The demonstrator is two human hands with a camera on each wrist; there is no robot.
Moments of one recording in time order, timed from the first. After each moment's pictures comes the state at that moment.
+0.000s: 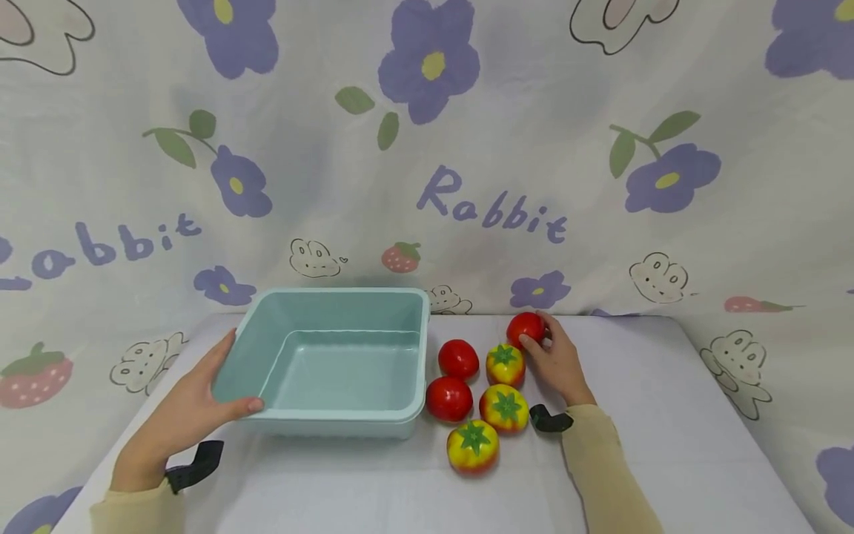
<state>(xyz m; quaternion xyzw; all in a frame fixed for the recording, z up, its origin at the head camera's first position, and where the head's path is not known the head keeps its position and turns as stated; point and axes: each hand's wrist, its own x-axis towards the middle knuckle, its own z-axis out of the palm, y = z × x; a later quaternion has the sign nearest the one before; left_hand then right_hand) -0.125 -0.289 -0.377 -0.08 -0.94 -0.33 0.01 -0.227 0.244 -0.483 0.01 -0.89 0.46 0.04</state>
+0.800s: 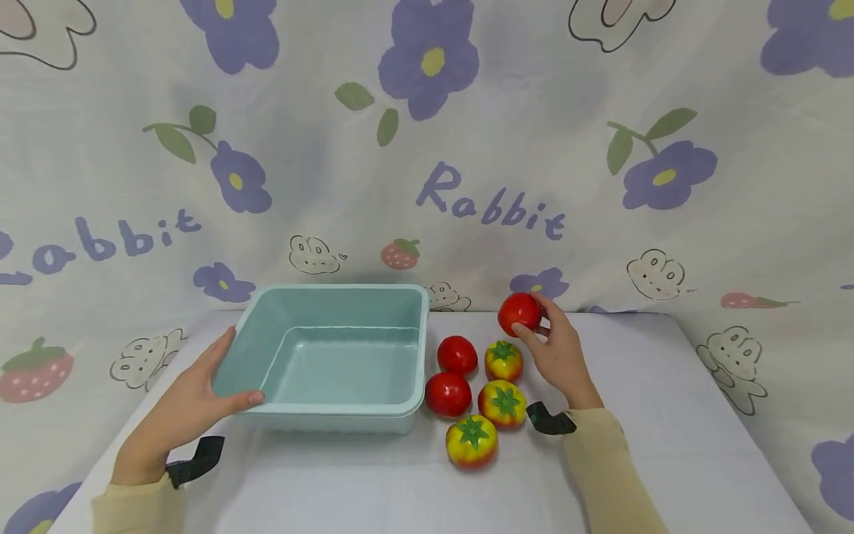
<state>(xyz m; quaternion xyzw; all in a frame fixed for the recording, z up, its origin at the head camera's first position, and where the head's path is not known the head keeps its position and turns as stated) -0.123 -0.289 -0.375 -0.06 -0.95 -0.32 -0.01 -0.202 0.225 -0.428 0.06 -0.88 0.45 0.11</state>
